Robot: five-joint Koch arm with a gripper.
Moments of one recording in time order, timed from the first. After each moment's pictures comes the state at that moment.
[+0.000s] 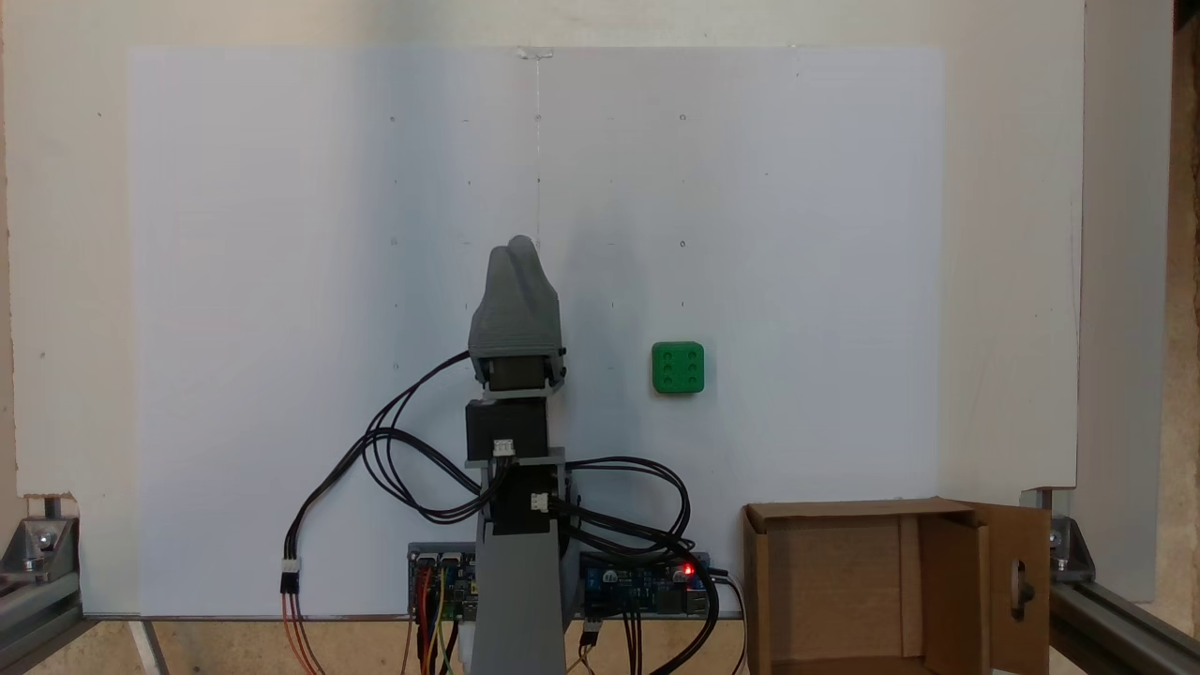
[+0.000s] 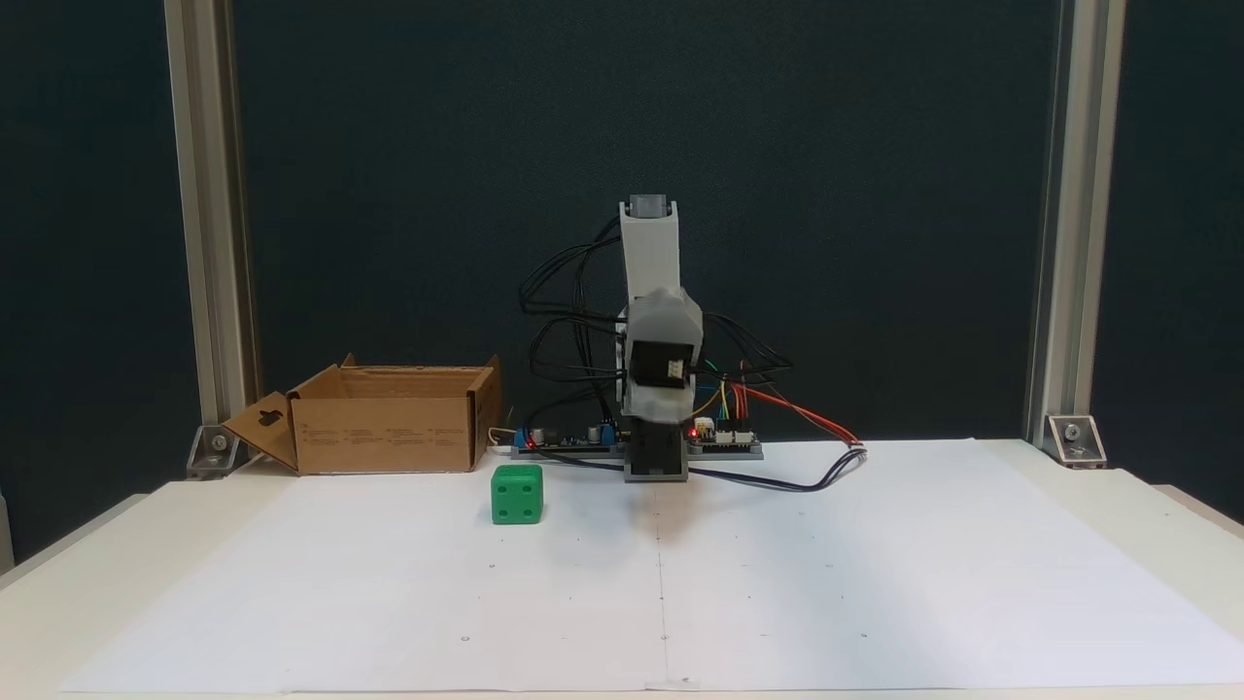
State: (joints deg) arm -2.9 129.4 175.8 -73.4 -6.5
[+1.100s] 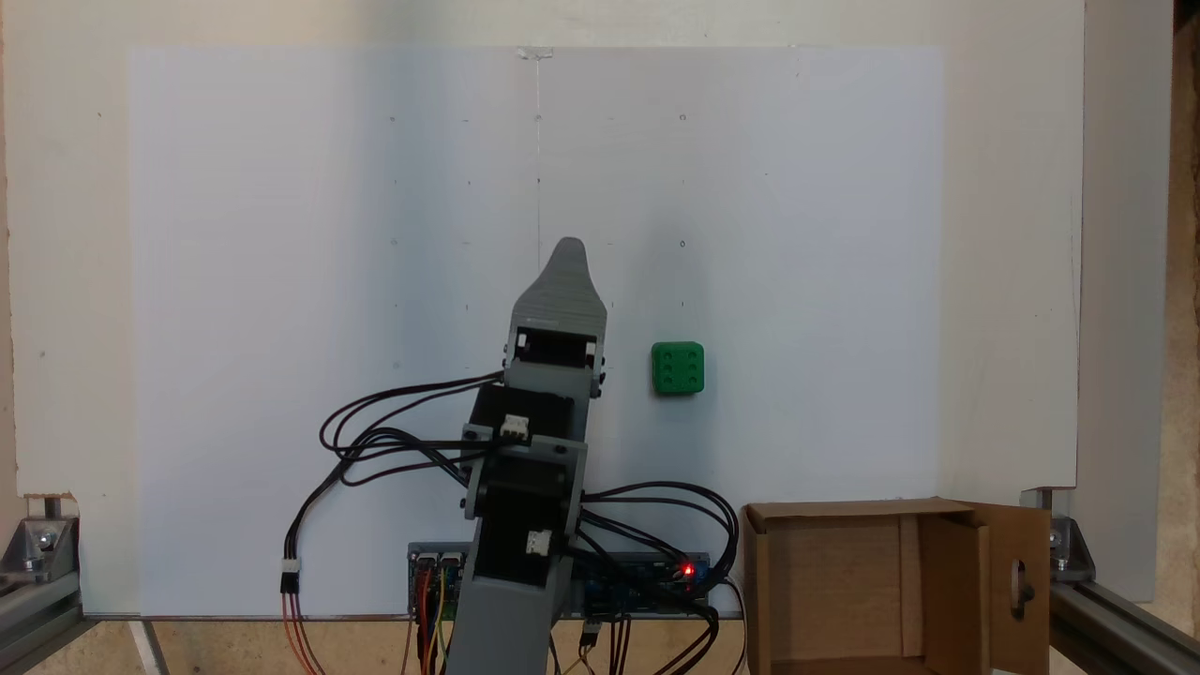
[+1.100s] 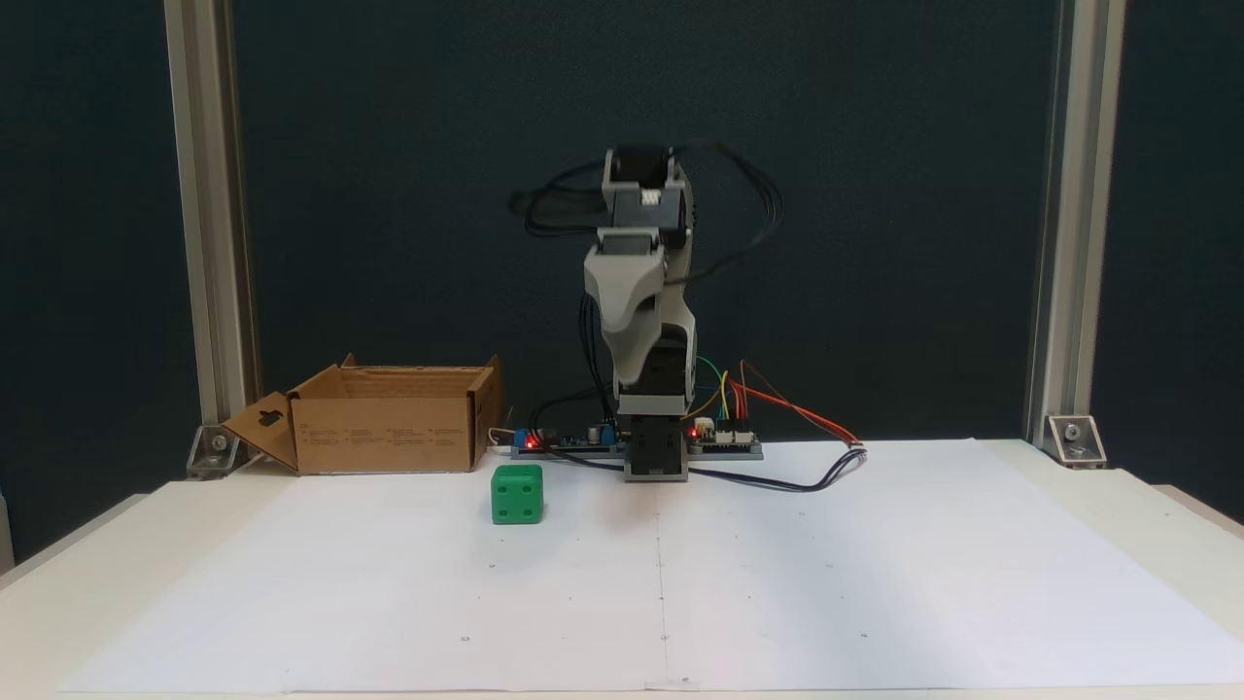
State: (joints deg) arm 9.3 129.2 111.5 46.8 -3.5
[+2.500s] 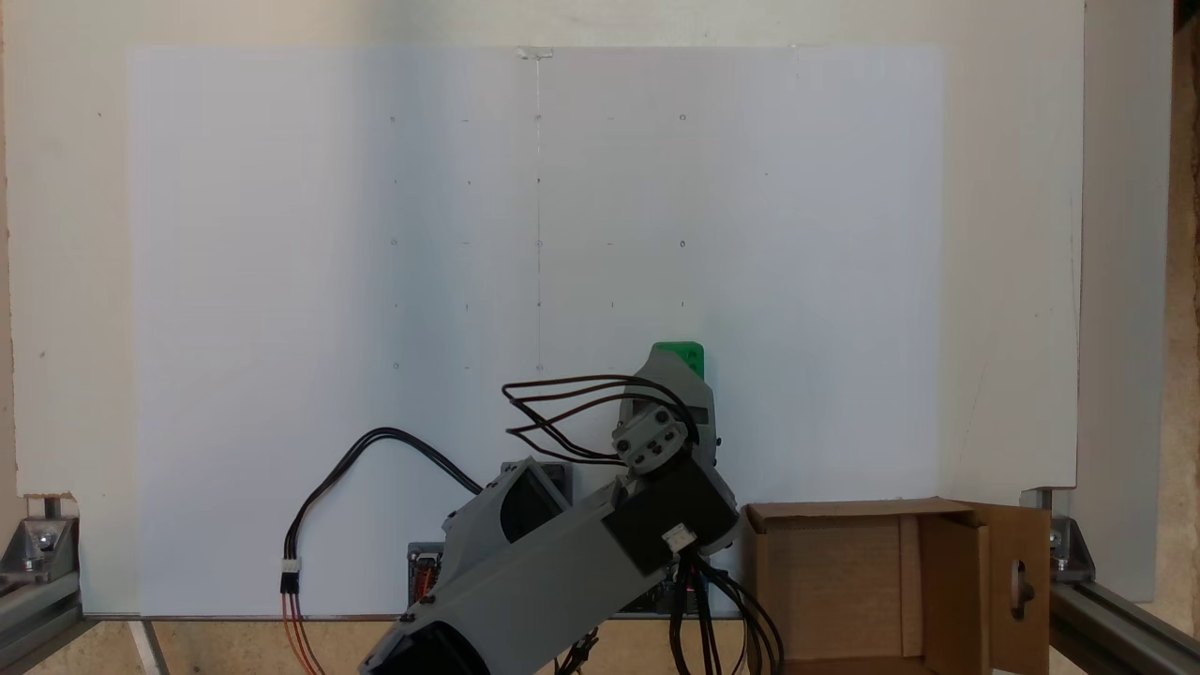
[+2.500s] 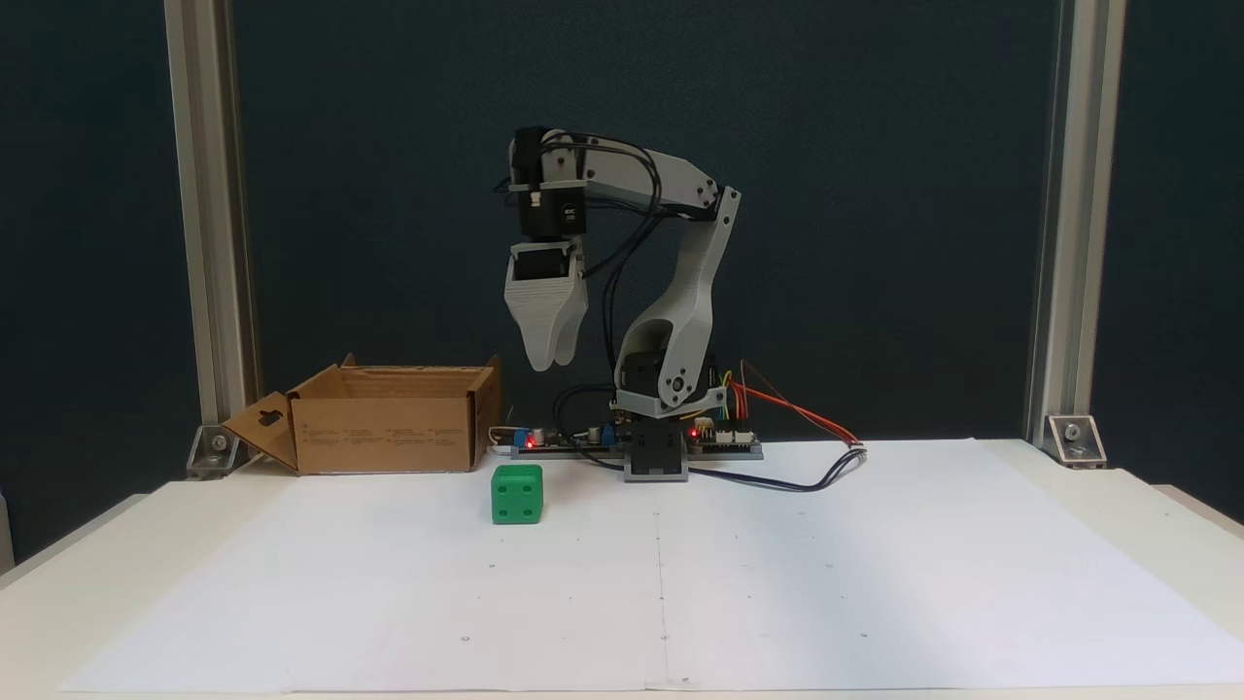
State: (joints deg) arm 53.1 110.7 98.5 78.5 -49.0
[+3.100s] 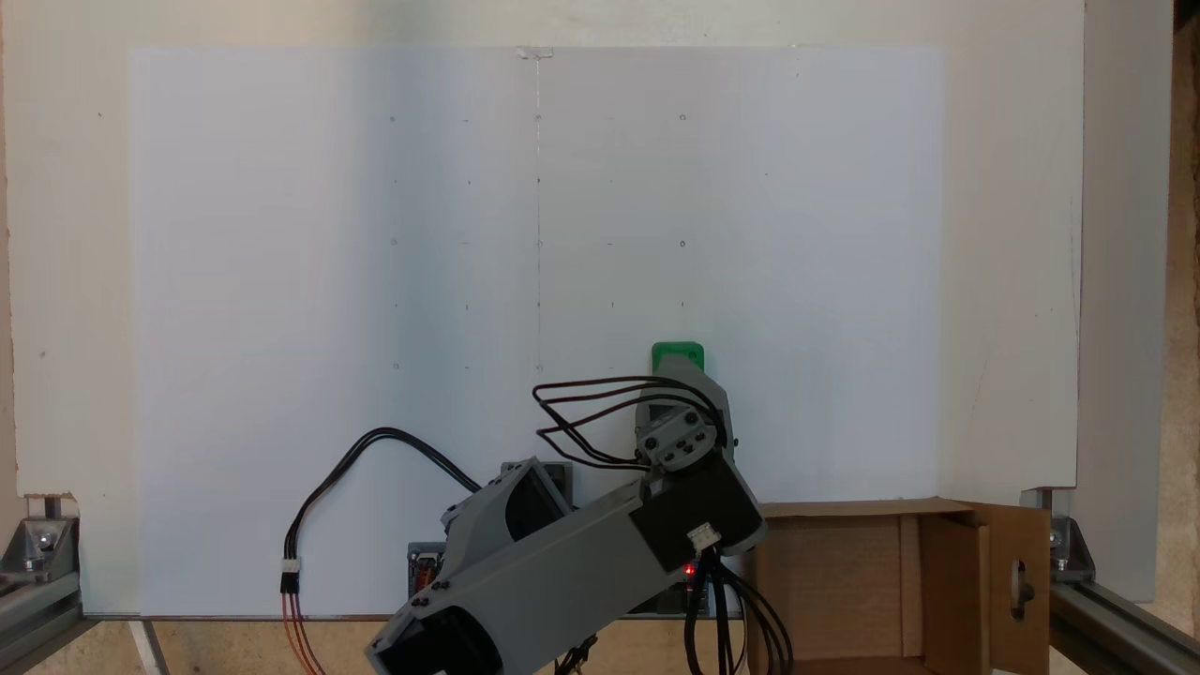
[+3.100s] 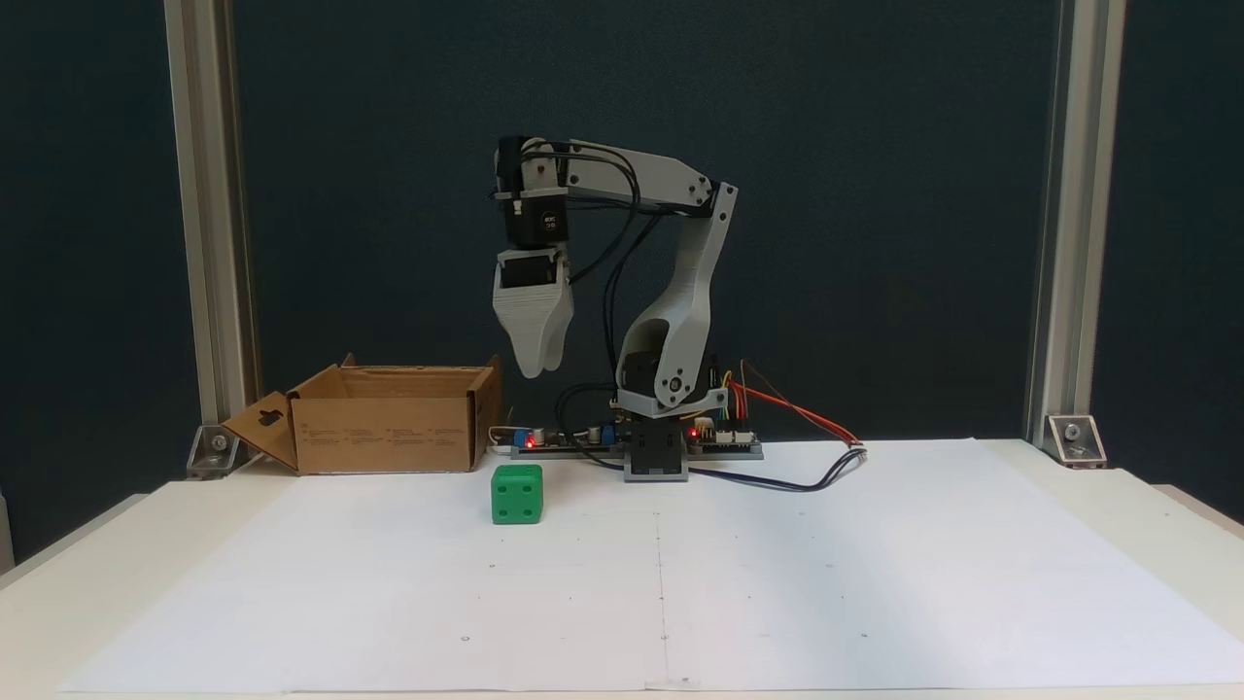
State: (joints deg) arm 57.7 107.8 98.5 75.8 -55.6
